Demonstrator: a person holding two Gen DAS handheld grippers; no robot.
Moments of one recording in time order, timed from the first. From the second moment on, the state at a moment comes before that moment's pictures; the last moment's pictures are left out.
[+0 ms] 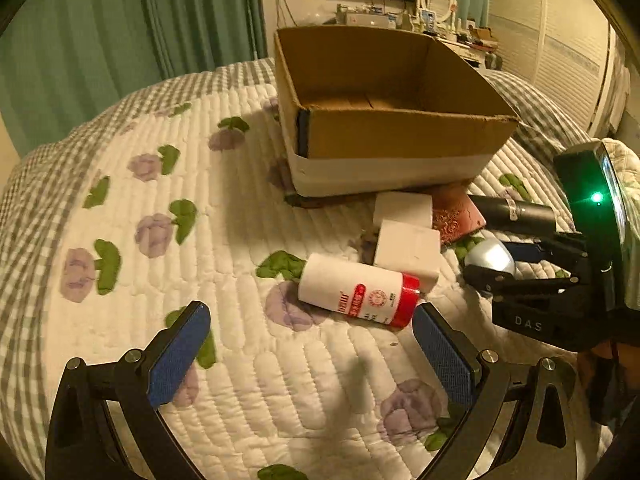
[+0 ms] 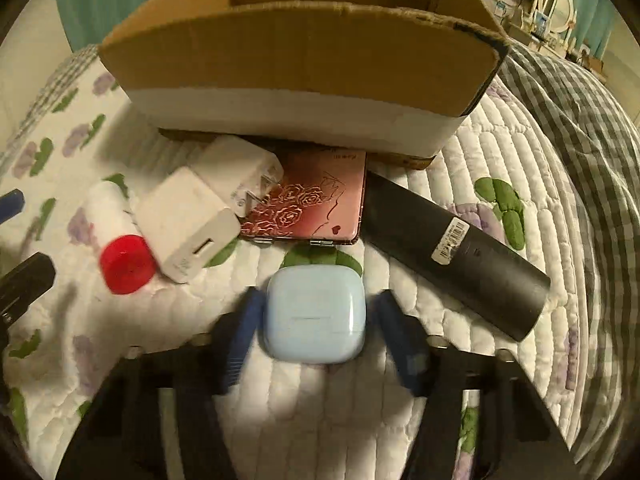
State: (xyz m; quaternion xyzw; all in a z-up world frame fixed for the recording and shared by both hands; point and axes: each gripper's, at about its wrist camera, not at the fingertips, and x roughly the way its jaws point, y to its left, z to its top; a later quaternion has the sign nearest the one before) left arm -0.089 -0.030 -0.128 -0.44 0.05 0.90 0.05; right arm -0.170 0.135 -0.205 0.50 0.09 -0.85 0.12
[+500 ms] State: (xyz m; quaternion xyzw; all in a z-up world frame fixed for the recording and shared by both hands) left arm -0.118 -0.012 -0.147 -0.48 0.09 0.87 0.11; right arm -0.148 0.136 -0.150 0.45 0.08 -0.88 0.14
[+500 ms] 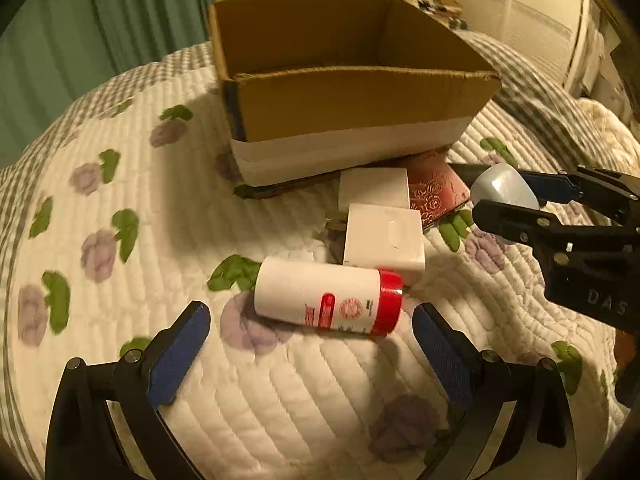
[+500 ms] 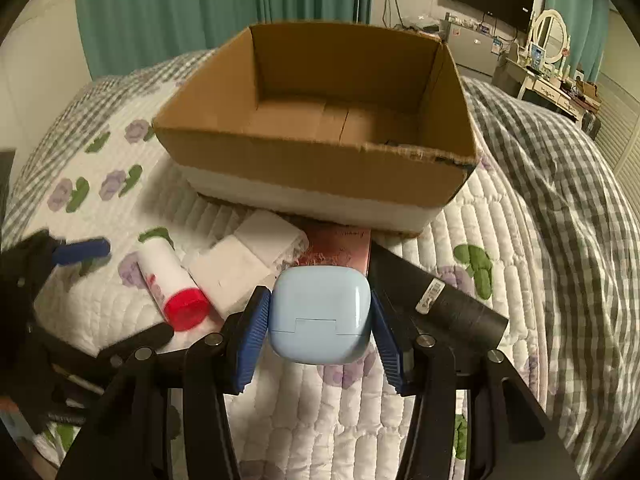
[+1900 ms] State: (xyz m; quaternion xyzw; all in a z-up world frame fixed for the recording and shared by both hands) left arm -0.120 -0.003 0.037 -0.35 0.06 0.94 -0.01; right arm -0.166 0.136 0.039 0.29 0.10 -0.94 0.17
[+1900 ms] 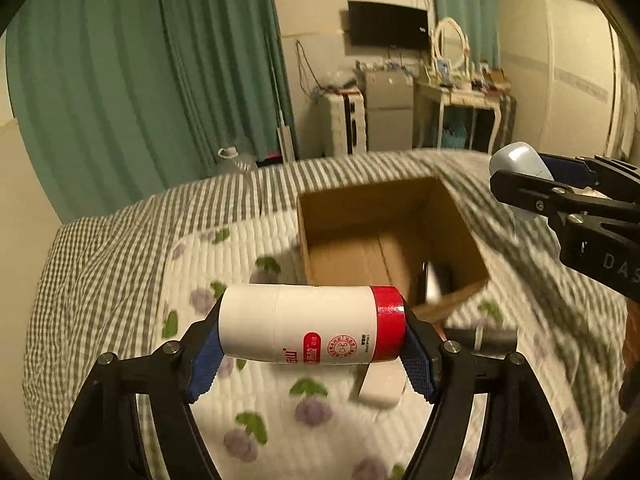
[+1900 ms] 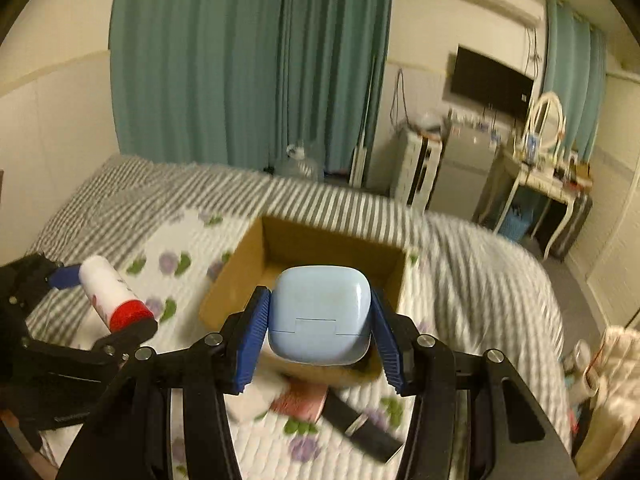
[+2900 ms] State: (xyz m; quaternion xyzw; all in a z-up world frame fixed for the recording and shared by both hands) left arm -0.231 0.037 -0.053 -0.36 0.06 0.93 -0.01; right arm -0.287 0.162 -0.053 0.33 0.11 -0.92 0.18
